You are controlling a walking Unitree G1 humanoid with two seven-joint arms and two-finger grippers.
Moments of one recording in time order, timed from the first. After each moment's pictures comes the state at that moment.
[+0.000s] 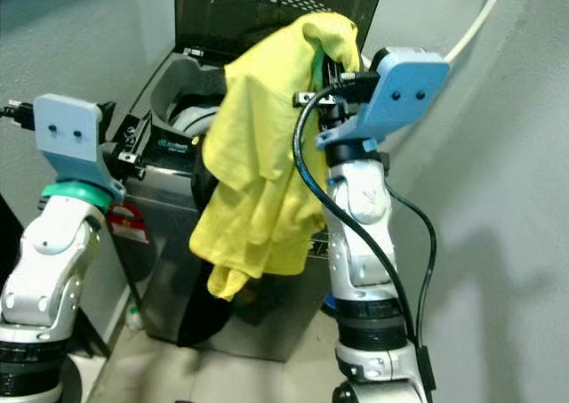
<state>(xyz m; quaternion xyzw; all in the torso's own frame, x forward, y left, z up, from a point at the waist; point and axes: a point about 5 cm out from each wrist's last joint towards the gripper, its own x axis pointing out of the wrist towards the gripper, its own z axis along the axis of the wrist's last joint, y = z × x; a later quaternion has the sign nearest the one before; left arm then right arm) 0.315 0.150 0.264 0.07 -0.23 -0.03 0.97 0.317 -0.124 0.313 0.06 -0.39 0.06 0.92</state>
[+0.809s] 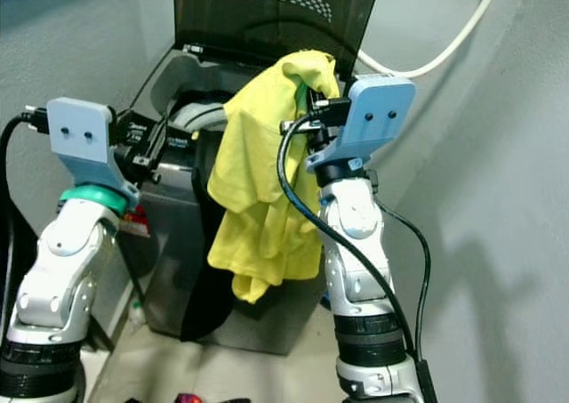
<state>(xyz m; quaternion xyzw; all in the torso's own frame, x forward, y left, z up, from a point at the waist) 0.316 0.140 0.262 0.03 -0.22 -0.04 0.98 0.318 -0.115 0.300 0.03 -0.36 0.08 0.93</state>
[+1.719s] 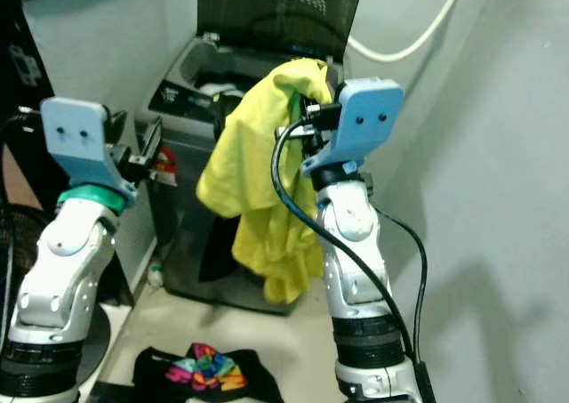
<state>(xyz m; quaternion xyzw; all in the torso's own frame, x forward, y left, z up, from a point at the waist) 0.317 0.138 0.260 0.02 -0.21 -0.04 0.98 0.319 -0.112 0.295 0.03 -0.34 0.09 0.93</state>
